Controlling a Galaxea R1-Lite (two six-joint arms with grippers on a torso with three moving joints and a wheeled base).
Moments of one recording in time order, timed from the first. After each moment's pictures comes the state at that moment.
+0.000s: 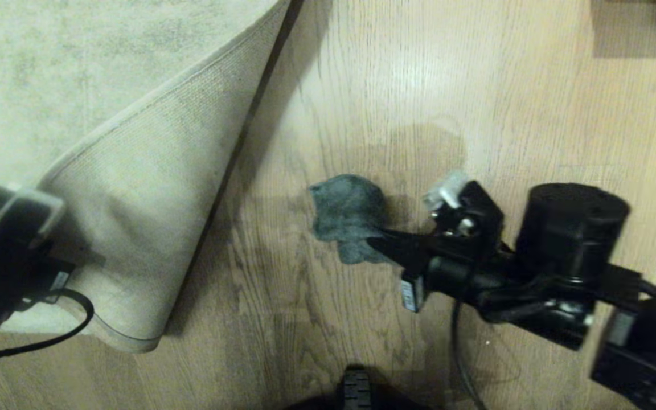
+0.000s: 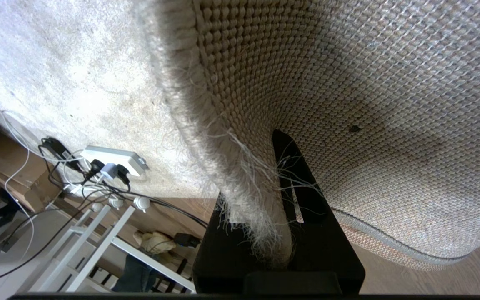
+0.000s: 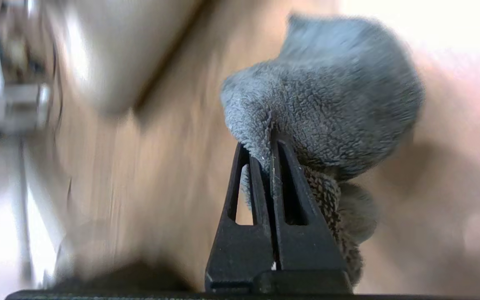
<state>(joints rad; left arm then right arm) 0.14 1.39 -0.40 -0.75 0.33 0.60 0.80 1.73 -0.73 -0.96 0.07 -0.18</state>
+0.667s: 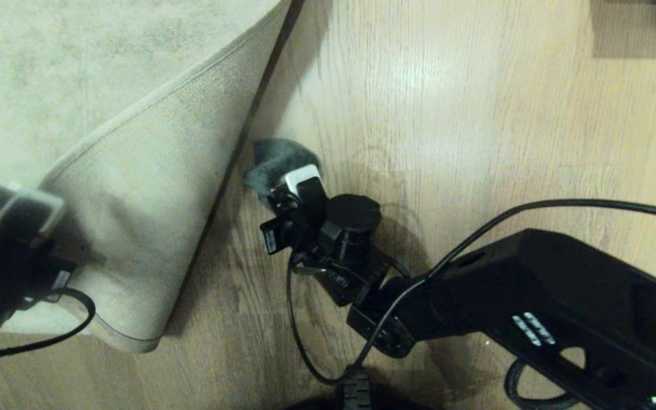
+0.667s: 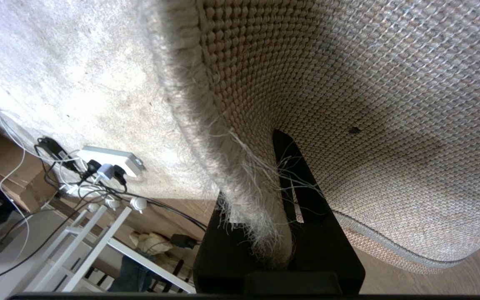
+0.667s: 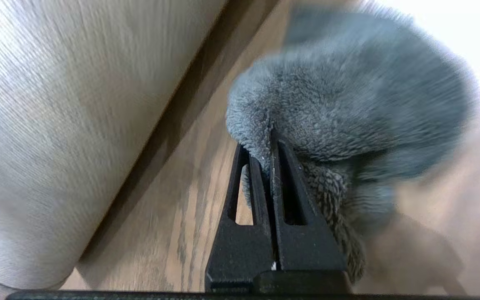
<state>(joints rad) 0.14 1.40 -0.40 -0.76 0.33 0.59 0.93 2.38 -1.51 -1.10 -0.23 -0.14</state>
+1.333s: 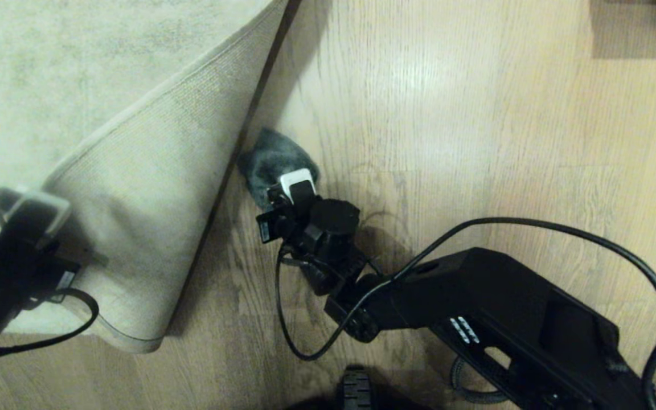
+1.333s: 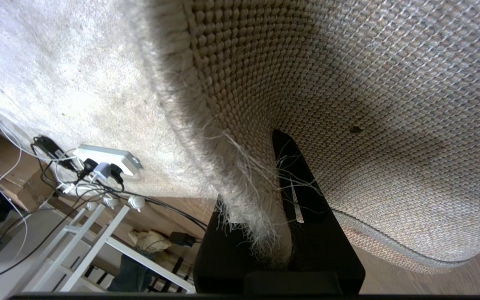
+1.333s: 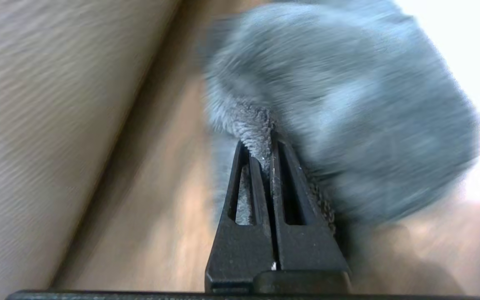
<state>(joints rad) 0.14 1.43 -0.40 -0.76 0.33 0.59 0.89 2.56 -1.79 -1.09 -0.28 -0.14</state>
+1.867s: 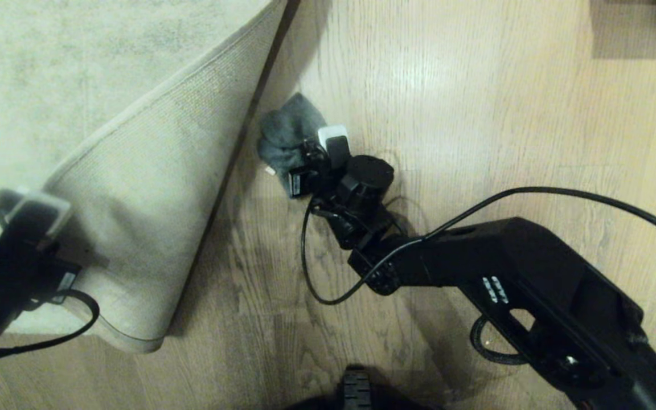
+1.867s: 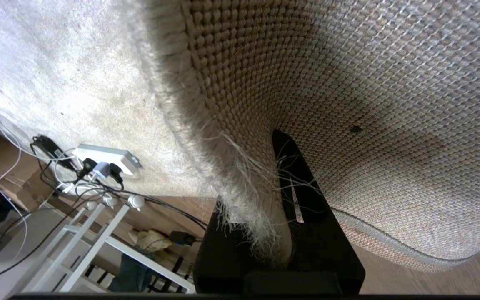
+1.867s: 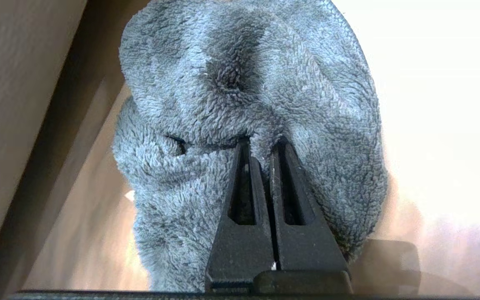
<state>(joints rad) 0.14 1.43 -0.40 -0.76 0.33 0.59 0.78 2.51 -1.89 -1.04 -0.28 -0.17</state>
